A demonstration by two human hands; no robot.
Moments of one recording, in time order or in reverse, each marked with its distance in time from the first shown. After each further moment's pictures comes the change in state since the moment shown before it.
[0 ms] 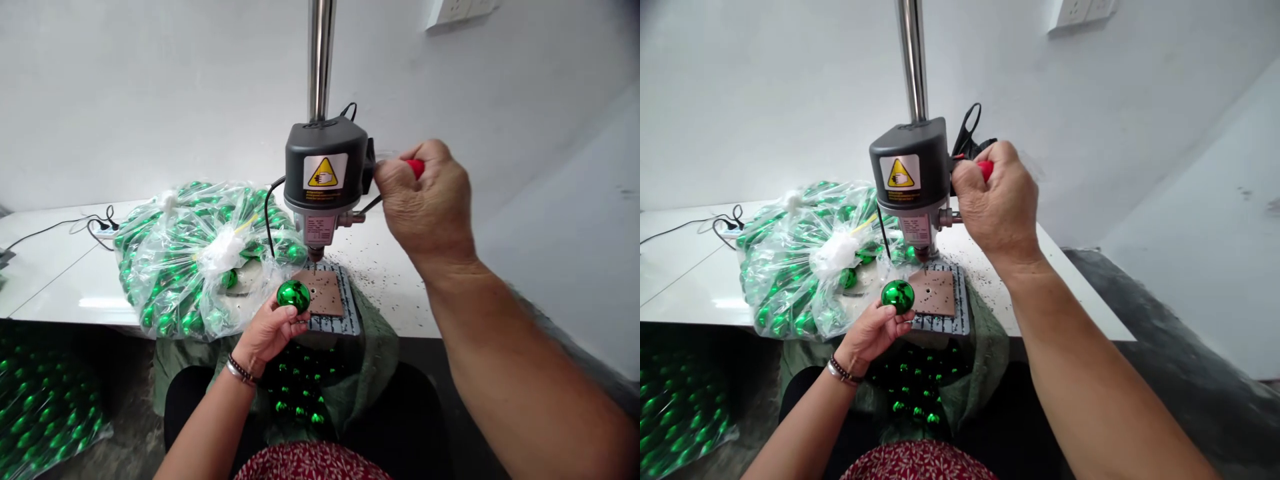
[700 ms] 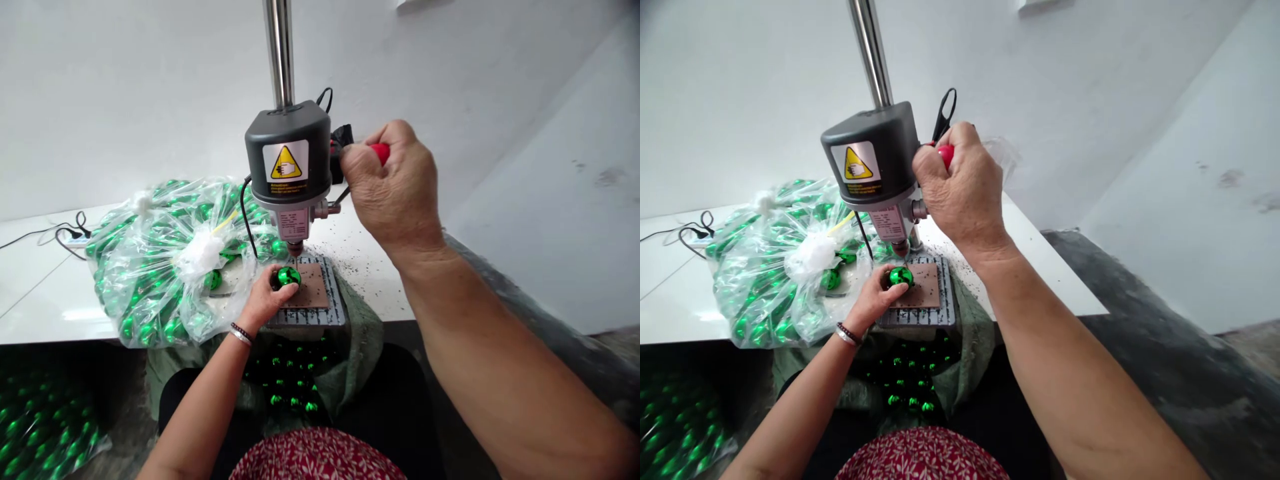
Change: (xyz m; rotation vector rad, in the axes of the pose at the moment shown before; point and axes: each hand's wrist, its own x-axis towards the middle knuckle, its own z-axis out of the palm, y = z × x) left_hand 0.060 0.002 -0.006 0.984 0.187 0.346; right_hand 0.001 -0.005 -0.002 0.012 -0.030 0.061
